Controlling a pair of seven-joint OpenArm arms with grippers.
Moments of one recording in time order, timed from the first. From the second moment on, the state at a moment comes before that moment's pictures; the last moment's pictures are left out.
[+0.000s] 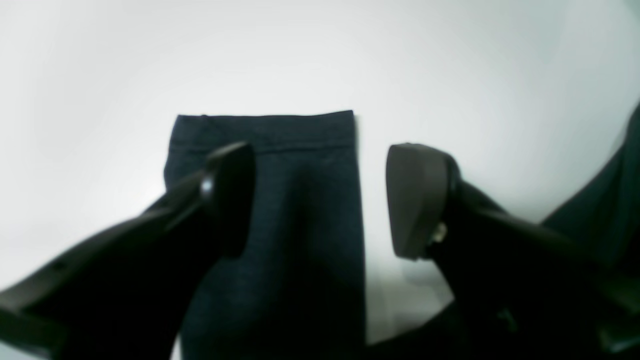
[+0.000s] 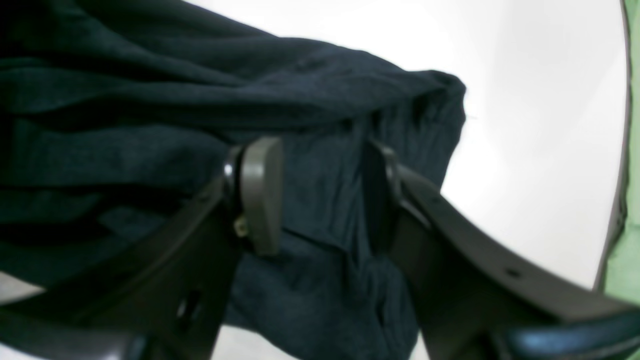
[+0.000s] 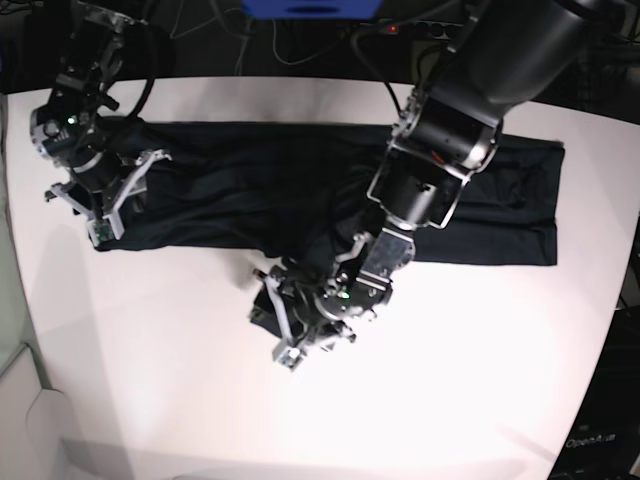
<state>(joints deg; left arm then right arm) -36.2 7.8 22.1 33.6 -4.4 -20.5 15.6 -10.1 0.9 27.2 106.1 -2.8 40.0 -47.6</state>
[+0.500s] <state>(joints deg) -37.6 7.7 36.0 27.5 -14.6 -15.3 9.7 -8.9 0.9 27.2 106.1 -2.7 40.0 -51.2</state>
